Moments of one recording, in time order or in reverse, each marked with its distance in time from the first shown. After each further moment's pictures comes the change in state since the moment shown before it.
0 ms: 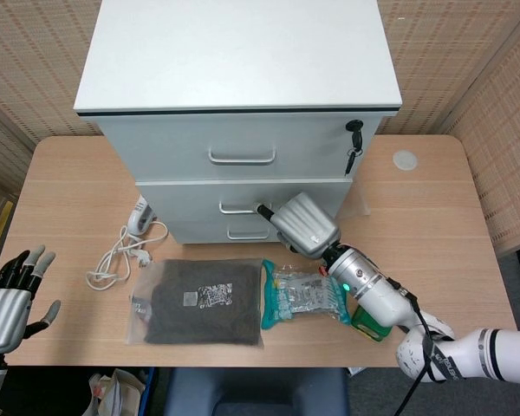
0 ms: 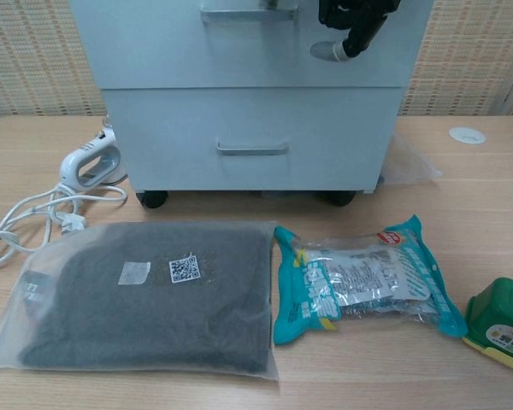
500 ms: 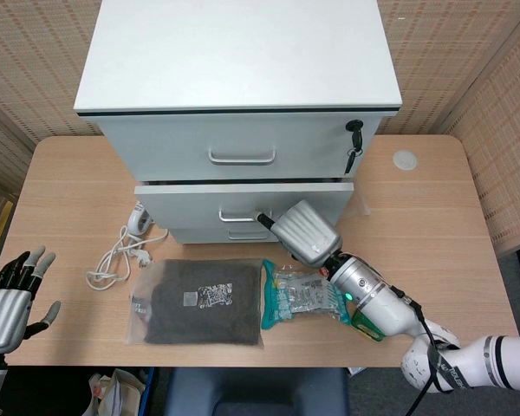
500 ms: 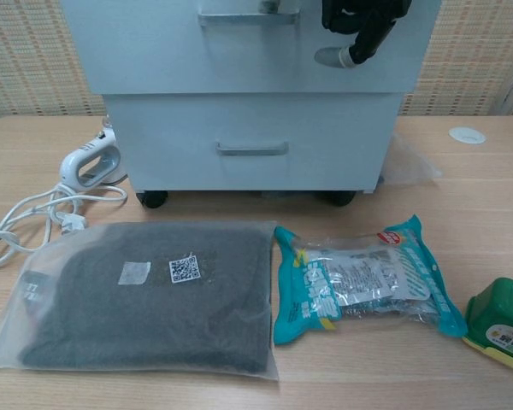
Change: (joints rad) left arm -0.001 0.000 0.002 0.000 -0.010 -0.010 0.002; right arm -0.004 0.023 -0.036 -0.058 -0.022 0.032 -0.038
